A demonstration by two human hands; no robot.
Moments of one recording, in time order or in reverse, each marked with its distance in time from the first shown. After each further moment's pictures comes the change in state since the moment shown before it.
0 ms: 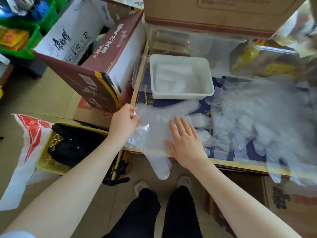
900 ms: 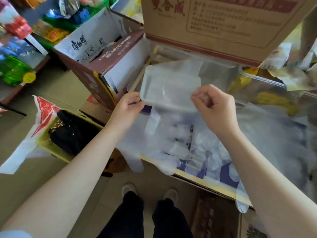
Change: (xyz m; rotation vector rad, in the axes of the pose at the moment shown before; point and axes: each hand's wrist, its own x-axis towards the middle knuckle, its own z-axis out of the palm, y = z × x) left_hand -0.034 0.089 0.029 -0.526 0.139 -0.013; right_hand 0.027 0.108 -0.135 0.758 0.646 -0.282
